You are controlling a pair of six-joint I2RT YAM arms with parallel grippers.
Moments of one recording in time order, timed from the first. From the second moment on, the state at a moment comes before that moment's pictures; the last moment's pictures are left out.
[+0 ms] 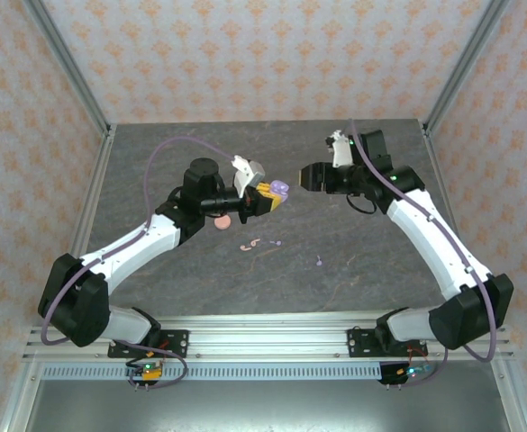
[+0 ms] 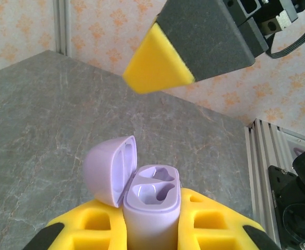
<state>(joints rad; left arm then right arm) -0.50 1.39 0.95 0.13 0.70 -0.03 0.37 1.33 1.33 -0.74 -0.36 0.35</state>
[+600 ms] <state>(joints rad) -0.54 1.25 0.85 0.08 0.61 -0.04 0.39 1.31 0.90 -0.84 -0.39 0.41</state>
